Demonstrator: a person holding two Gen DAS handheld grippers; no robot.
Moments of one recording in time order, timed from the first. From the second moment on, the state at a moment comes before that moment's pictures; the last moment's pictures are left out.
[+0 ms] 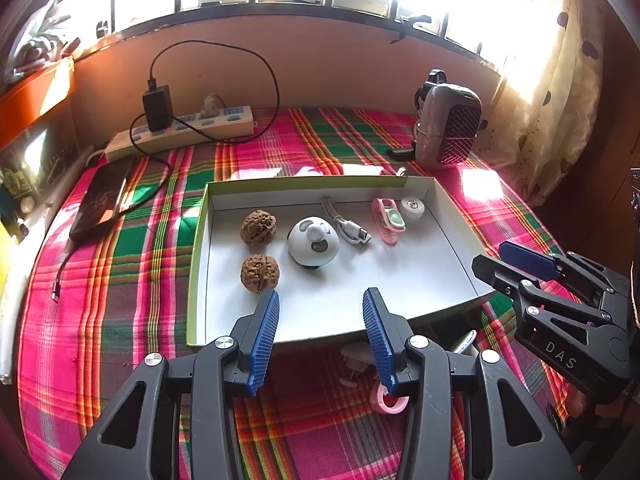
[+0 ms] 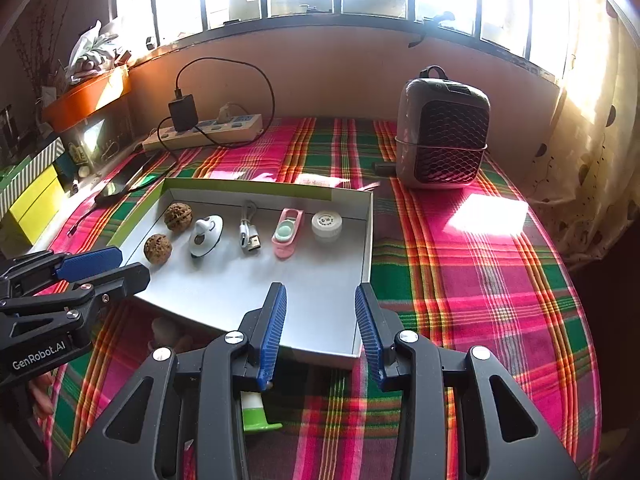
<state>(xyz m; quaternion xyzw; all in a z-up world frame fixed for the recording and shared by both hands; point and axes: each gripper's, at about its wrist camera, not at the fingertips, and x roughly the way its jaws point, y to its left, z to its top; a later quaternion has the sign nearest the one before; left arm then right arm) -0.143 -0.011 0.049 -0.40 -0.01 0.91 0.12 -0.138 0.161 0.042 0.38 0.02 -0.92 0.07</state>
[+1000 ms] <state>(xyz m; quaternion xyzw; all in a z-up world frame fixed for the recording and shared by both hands) -0.092 -0.024 0.022 -0.44 -0.05 0.89 0.13 -0.094 0.141 0.007 0.42 0.04 -0.90 0.12</state>
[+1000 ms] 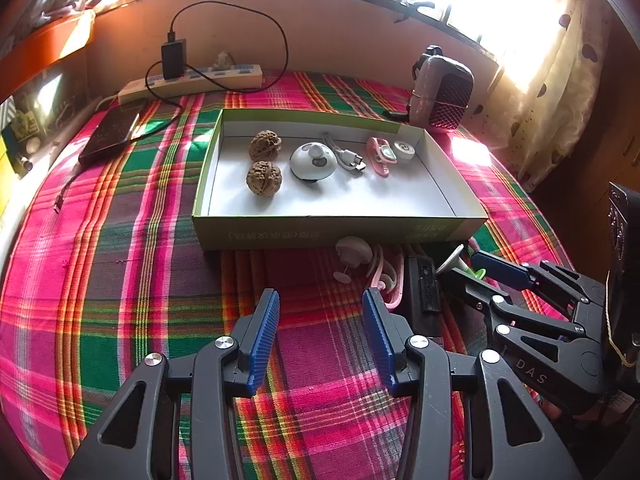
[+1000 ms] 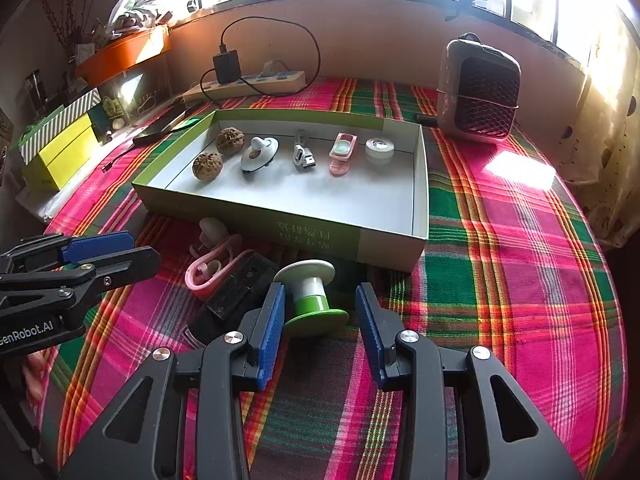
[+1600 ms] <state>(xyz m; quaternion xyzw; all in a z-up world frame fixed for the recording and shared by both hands) -0.082 0.004 0.021 -0.45 -0.05 0.87 0.17 -0.103 0.159 -0.001 0.43 0.03 -0.90 0.12</state>
